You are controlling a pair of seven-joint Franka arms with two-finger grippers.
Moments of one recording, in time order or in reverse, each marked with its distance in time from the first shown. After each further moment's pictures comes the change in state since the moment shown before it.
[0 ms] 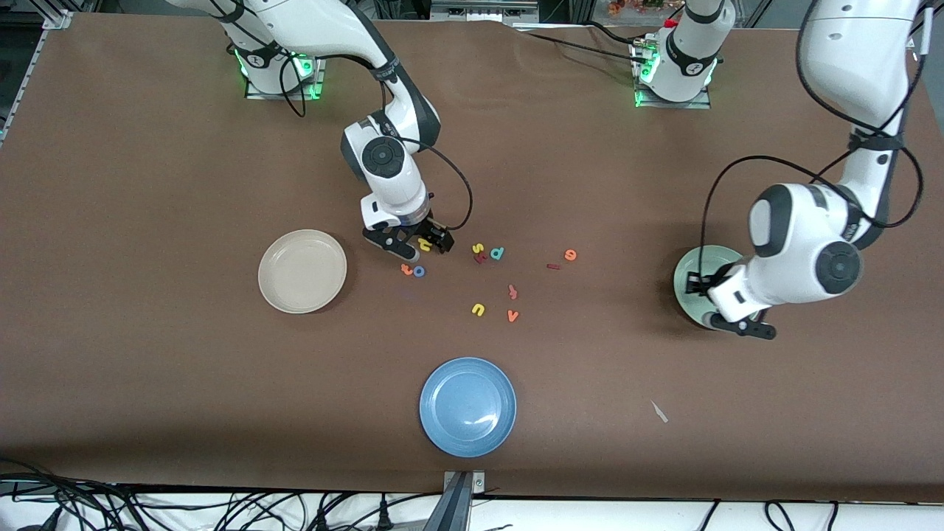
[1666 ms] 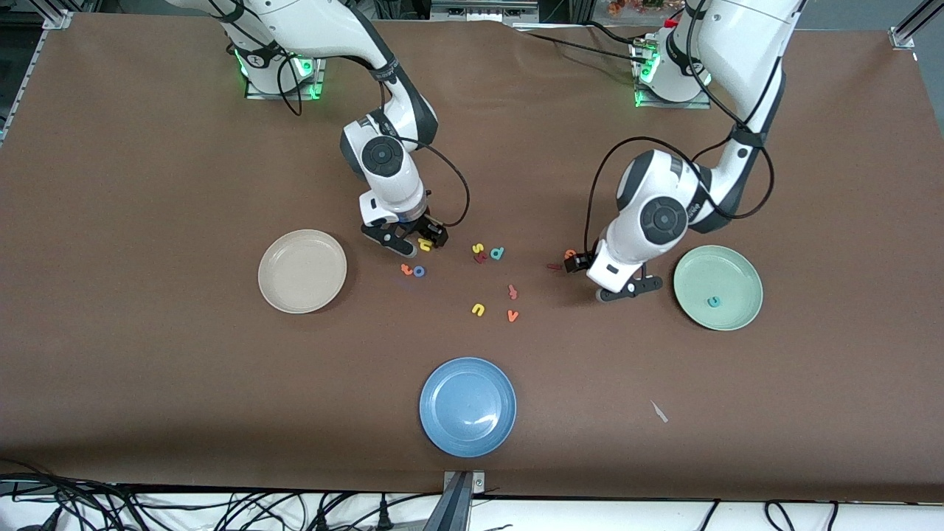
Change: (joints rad) left arm -0.345 -0.019 -0.079 -0.203 -0.001 0.300 -0.867; right arm 0.000 0.003 0.008 -0.043 0.000 0.023 -0.001
